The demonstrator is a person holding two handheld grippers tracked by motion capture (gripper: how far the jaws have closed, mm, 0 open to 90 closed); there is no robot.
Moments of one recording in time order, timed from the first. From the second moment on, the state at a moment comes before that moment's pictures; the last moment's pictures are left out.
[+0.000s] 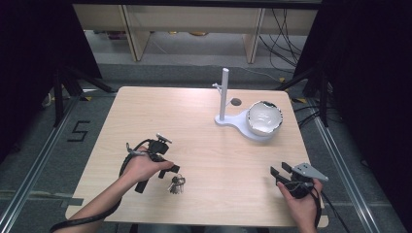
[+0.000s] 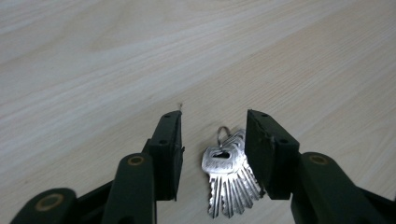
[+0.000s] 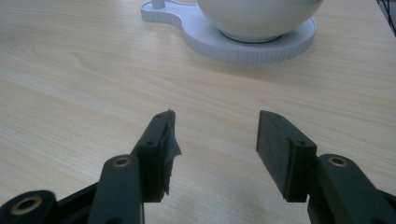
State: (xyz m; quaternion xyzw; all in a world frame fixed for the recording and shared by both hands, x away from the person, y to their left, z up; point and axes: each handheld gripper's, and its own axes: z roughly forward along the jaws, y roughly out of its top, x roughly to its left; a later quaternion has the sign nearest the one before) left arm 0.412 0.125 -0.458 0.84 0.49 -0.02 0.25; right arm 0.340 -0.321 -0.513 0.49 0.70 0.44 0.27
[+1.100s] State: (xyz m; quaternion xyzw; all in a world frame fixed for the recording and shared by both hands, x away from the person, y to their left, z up) left arm 0.417 0.095 -0.482 0.85 0.49 -0.06 0.20; right arm 0.342 -0.318 -0.513 0.49 0.72 0.43 0.26
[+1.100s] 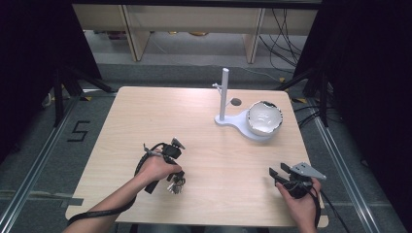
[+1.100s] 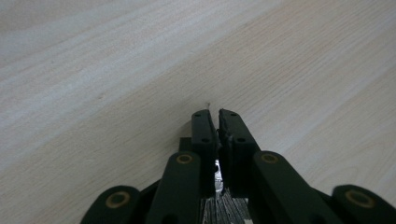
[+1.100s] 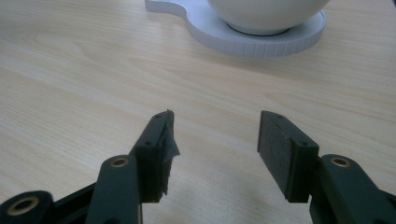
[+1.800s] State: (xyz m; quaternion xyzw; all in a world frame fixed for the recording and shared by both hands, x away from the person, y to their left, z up) left arm 0.417 0.109 -0.451 0.85 0.45 -0.02 0.26; right arm 0.343 -0.318 -0.513 0.49 0.72 0.42 0.25
